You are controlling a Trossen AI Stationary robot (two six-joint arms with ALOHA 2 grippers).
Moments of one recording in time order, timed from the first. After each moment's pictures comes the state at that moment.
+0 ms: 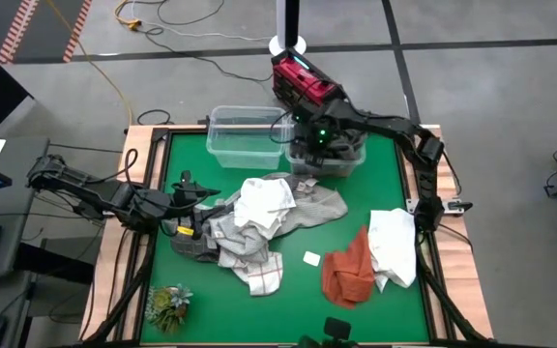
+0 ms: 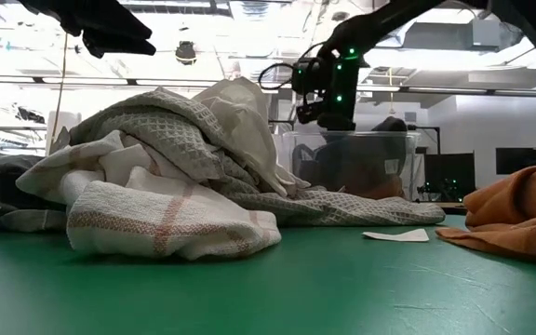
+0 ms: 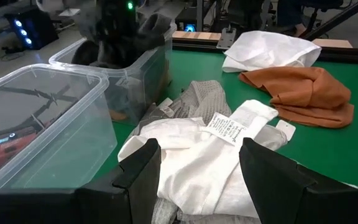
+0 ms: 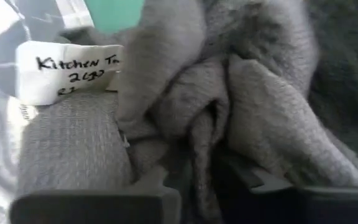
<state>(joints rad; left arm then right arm) -0.33 0.72 0.63 -0.25 -0.62 -0.18 -0.55 1.96 1.69 -1.04 0.07 -0.29</state>
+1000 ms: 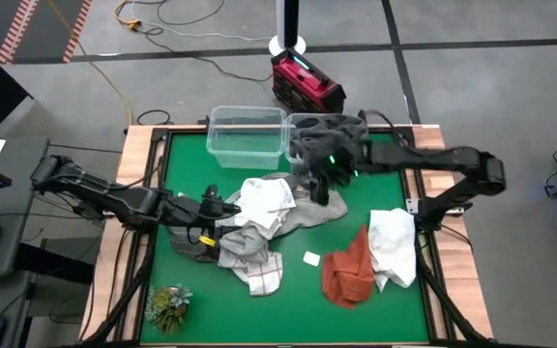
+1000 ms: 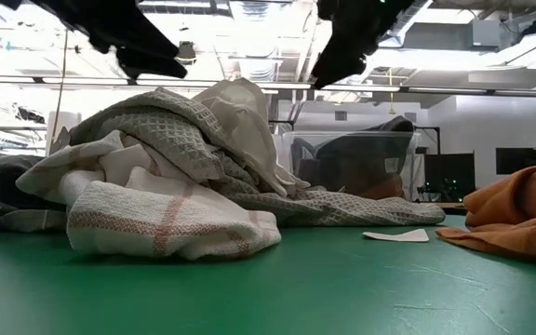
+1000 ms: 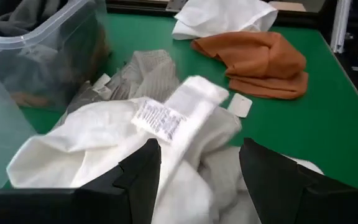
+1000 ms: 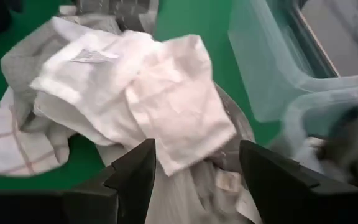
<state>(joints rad) -0.25 1.02 0.67 -0.09 -0.33 -0.20 -0.14 1.43 1.22 -0.54 0.07 0.02</state>
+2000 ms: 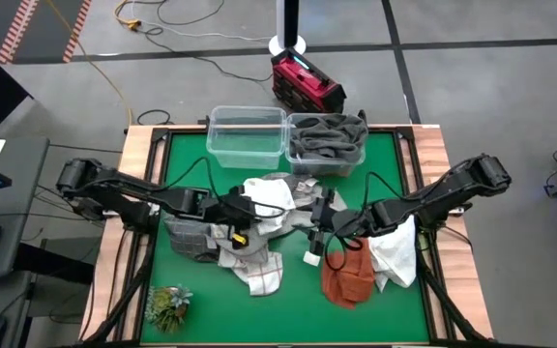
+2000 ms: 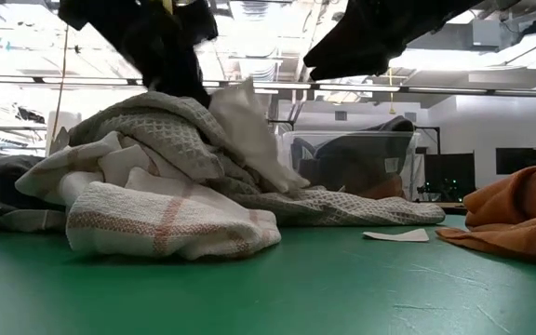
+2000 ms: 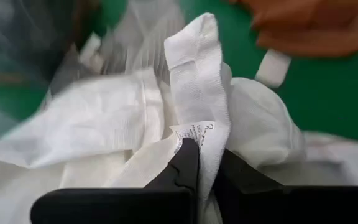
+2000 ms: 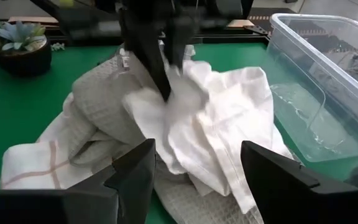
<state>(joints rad) -0.12 1.37 0.84 -0.13 -0.22 -0.11 0.30 1.42 0.84 0.13 0.53 0.15</state>
